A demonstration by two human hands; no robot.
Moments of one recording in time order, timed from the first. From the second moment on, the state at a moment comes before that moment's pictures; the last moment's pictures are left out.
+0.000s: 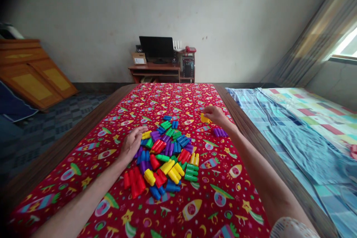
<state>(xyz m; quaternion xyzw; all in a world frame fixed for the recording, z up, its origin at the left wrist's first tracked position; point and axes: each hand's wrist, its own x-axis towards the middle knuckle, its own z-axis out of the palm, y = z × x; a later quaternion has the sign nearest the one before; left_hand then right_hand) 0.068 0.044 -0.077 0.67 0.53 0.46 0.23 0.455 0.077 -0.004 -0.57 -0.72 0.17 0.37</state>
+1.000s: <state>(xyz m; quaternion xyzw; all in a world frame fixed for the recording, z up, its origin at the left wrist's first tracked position) 0.068 0.044 -0.076 0.67 0.55 0.45 0.23 0.357 0.041 0.001 -0.46 -0.86 0.05 0.23</state>
